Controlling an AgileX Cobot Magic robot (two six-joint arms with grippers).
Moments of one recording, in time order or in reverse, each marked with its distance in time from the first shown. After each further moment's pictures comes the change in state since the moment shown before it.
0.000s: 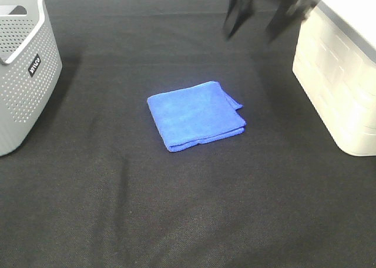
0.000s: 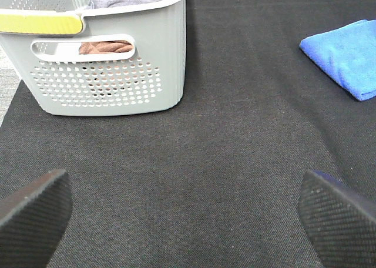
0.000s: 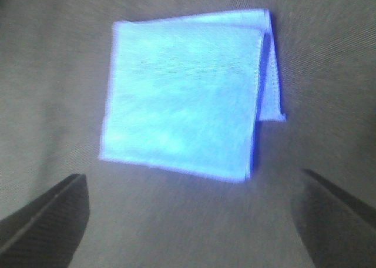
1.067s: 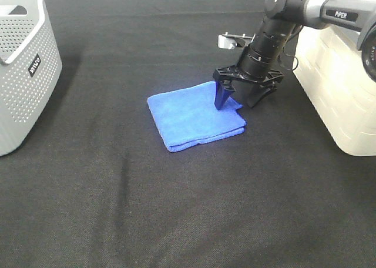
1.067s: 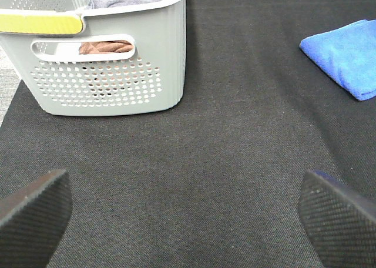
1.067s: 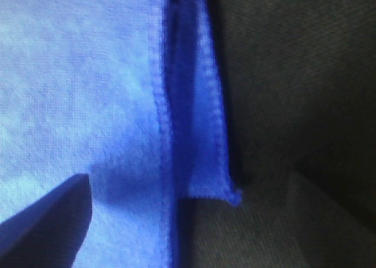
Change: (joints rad) left arm 0.000 0.000 0.000 0.000 0.000 0.000; right arm 0.000 0.410 -0.181 -0.079 -0.046 -0.001
